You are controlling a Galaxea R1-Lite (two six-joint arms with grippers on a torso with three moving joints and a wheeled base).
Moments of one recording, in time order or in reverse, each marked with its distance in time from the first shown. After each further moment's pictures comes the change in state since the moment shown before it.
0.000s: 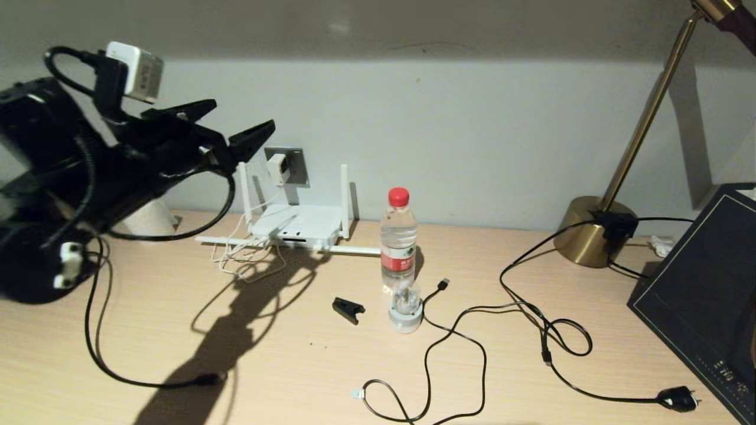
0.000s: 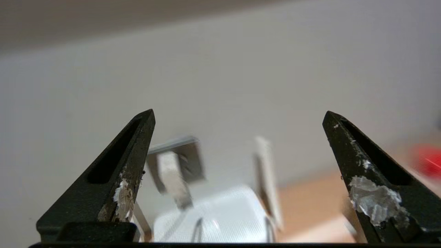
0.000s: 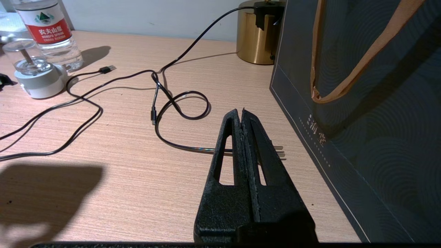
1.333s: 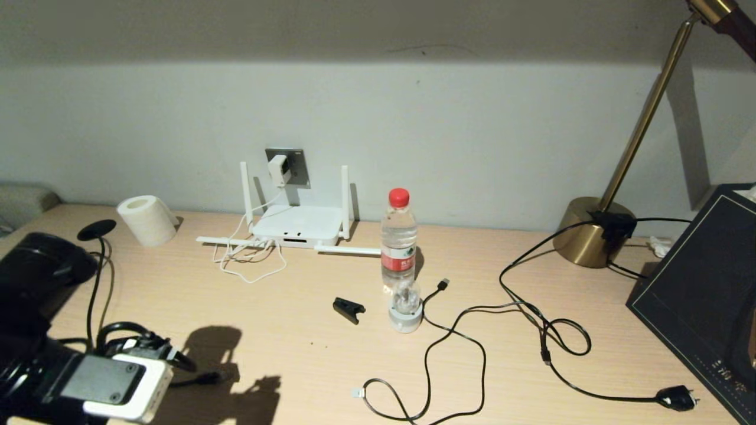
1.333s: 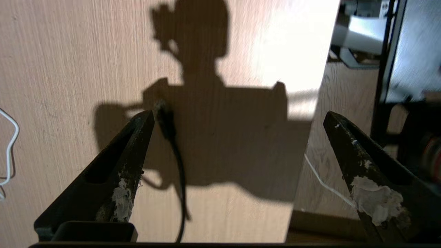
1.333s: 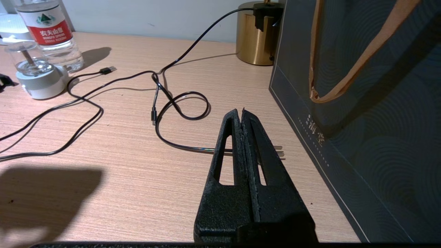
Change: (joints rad) left arm 0.152 -0.181 0.051 1.688 -0.021 1.384; right arm 0.000 0.000 0.000 0.000 0.000 0.000
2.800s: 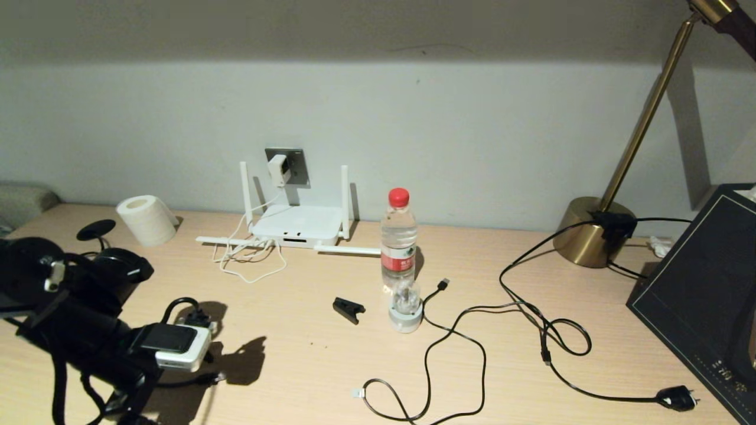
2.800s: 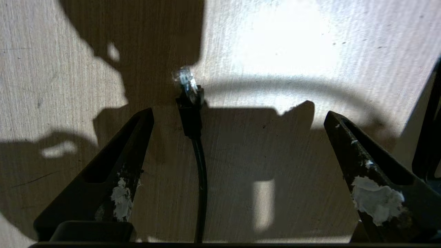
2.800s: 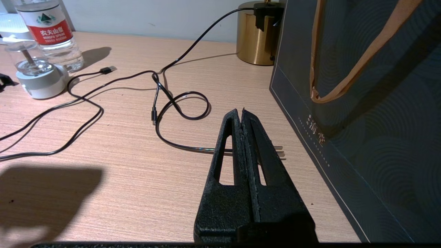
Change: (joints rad) left arm 0.111 0.346 -0.043 -0.149 0.003 0.019; right arm 0.000 0.000 0.000 0.000 0.000 0.000
